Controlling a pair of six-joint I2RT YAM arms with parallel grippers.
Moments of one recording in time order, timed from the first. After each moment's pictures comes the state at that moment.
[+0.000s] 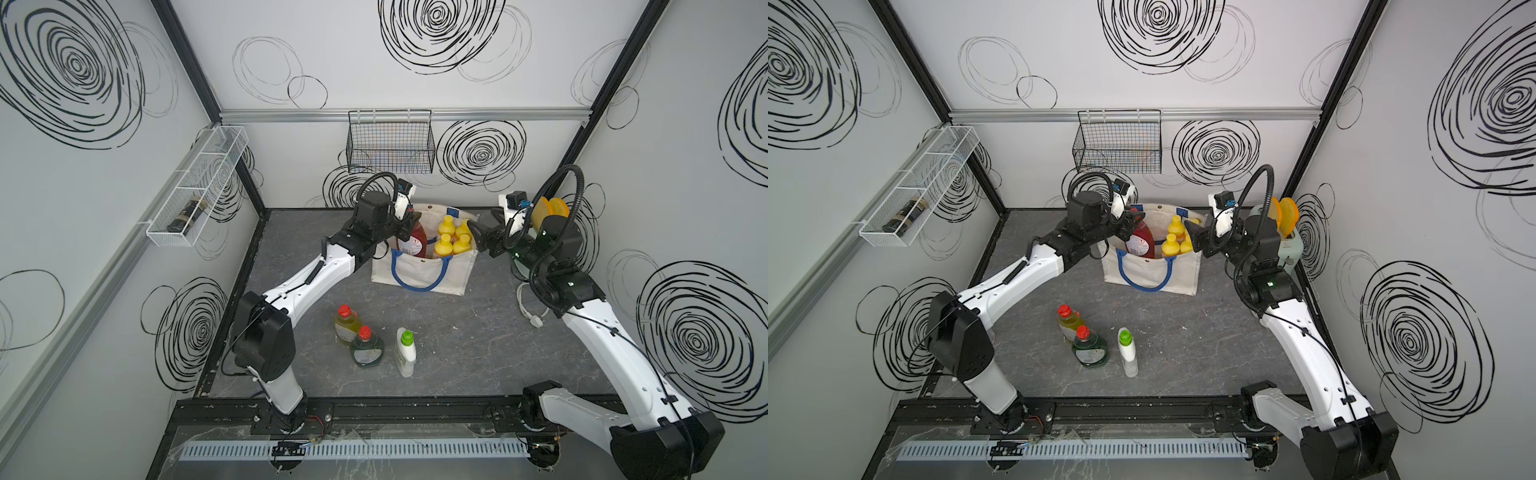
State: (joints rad) left arm -0.53 1.74 1.53 -0.08 0.17 -0.01; right arm 0.27 1.06 1.06 -0.14 -0.26 -0.02
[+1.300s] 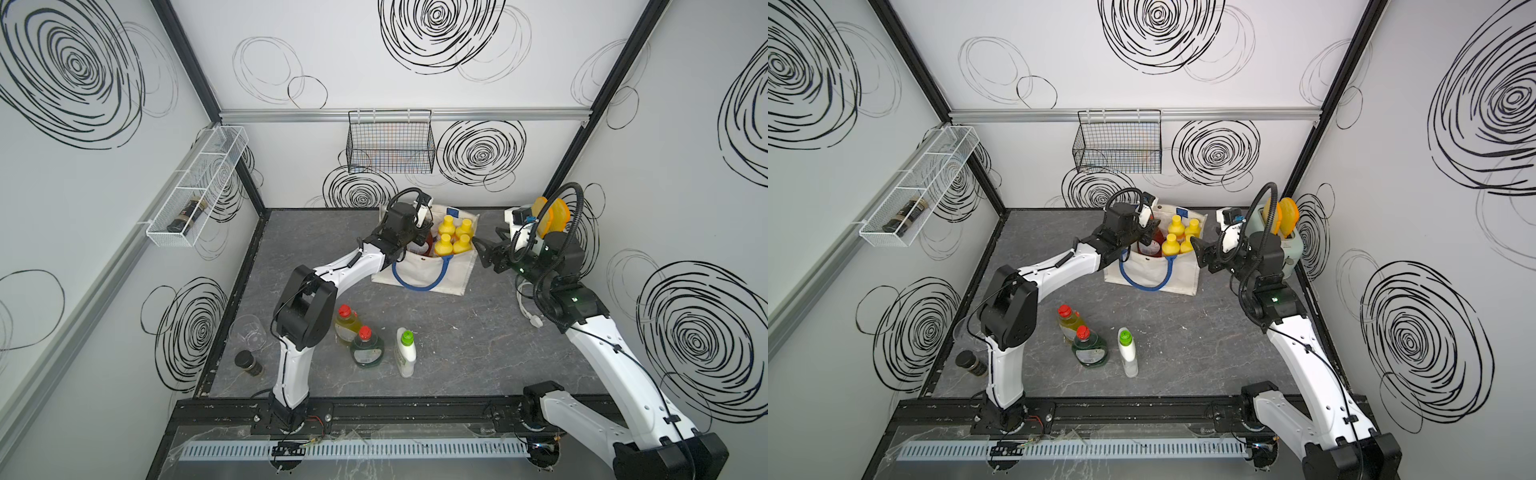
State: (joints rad) left arm -0.59 2.02 1.61 0.09 0.01 0.06; right arm 0.24 0.97 0.95 -0.17 -0.28 0.04
